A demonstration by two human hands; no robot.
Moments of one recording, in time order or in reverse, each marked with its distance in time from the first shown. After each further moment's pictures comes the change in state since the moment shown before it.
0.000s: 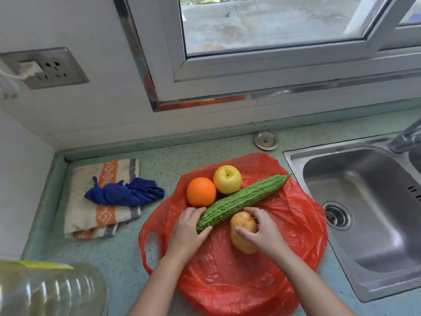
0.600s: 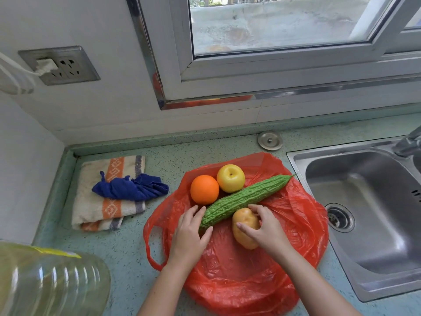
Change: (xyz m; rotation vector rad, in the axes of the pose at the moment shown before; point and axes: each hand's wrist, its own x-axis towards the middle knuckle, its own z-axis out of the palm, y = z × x) left_hand -0.026 0.020 -0.008 0.022 0.066 -0.083; right_hand -0.002 -0.001 -0.001 -0.030 0.038 -0.002
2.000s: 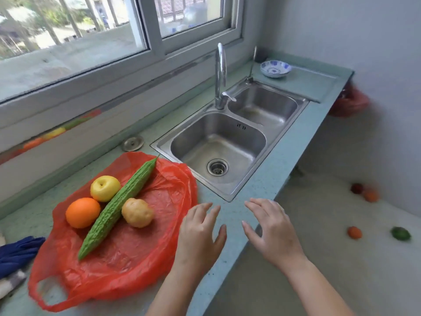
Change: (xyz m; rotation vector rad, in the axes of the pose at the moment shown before) left_hand -0.138 0.182 0.055 -0.025 -0.180 0.868; right_hand -0.277 0.052 -0.105 -0.476 0.748 0.091
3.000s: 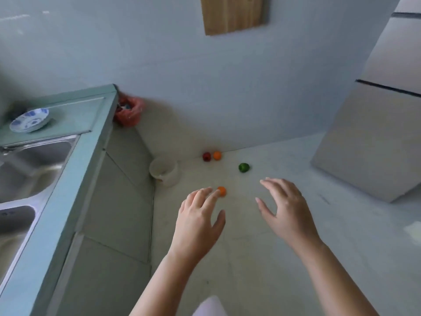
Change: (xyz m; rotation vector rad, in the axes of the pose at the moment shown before) left_hand -0.005 0.471 0.263 -0.172 -0.384 0.755; right_hand -0.302 0.349 -0.306 -0.324 0.476 0.739
